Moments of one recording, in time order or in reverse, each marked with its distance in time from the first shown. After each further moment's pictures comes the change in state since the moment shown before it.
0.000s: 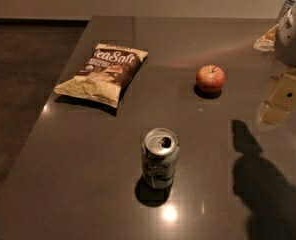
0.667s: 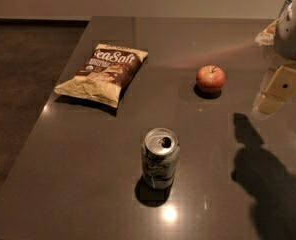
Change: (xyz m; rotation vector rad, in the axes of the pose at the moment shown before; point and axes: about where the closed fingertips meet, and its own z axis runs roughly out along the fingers) arm 0.002 -0.023 0.006 0.030 -0.025 0.036
